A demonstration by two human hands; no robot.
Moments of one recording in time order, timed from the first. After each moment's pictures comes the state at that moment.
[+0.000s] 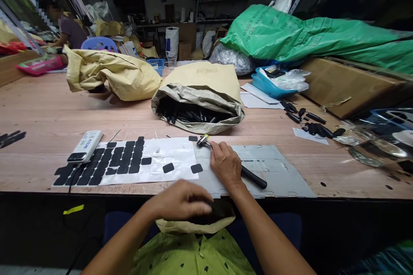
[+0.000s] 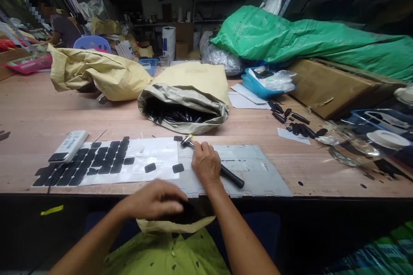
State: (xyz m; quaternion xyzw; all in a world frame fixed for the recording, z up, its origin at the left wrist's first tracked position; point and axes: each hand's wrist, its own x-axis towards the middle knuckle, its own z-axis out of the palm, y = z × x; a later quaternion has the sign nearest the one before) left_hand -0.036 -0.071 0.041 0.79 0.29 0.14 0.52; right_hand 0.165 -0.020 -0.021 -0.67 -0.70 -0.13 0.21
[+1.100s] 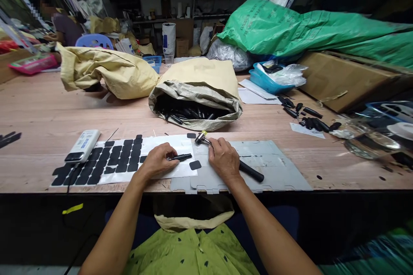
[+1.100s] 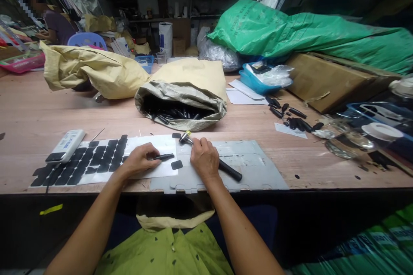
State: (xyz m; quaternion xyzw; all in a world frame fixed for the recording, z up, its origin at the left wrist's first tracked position) left_hand -0.080 -0.002 0.025 0.81 0.49 0.18 0.28; right_hand 0.166 -0.019 -0.019 -0.68 -0.69 -0.10 0.21
